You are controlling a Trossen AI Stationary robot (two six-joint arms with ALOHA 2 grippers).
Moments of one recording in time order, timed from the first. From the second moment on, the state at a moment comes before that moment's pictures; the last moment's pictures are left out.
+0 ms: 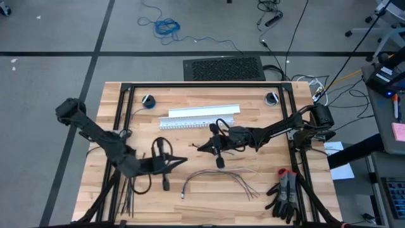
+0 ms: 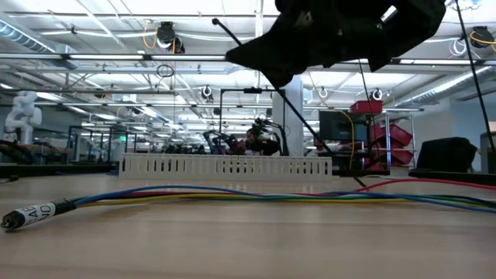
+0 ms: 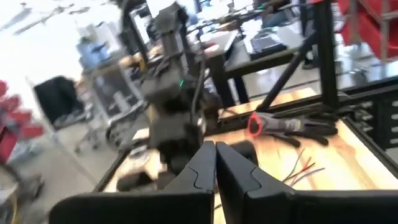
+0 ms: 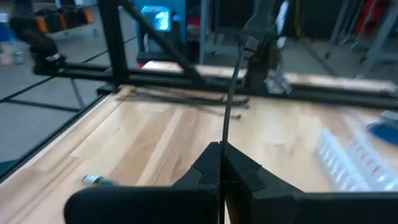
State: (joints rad) left arm -0.65 1.28 0.85 0.34 -0.83 0.25; right arm 0.10 1.70 0.80 0.74 -0.06 -0.04
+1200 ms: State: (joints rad) left arm -0.37 1.68 0.52 1.48 -0.54 0.09; right arm 0.14 1.70 0.80 0.82 0.01 -0.12
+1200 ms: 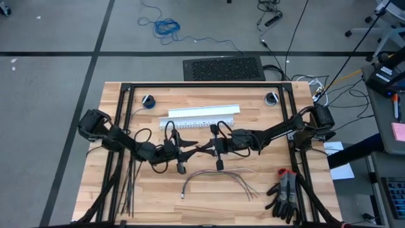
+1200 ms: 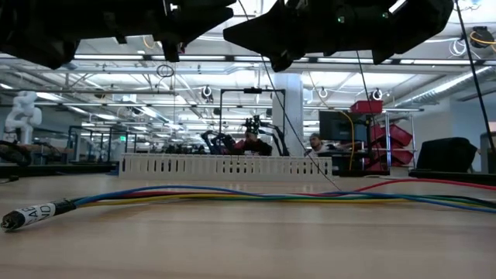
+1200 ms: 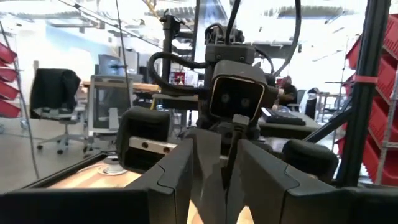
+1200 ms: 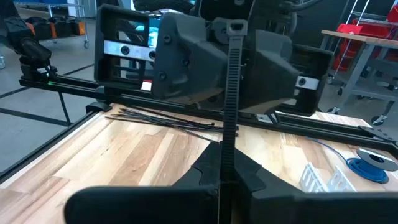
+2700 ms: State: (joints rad) left arm -0.28 1.68 0.59 1.36 -0.65 -0.07; right arm 0.14 1.70 0.80 0.84 0.29 -0.20
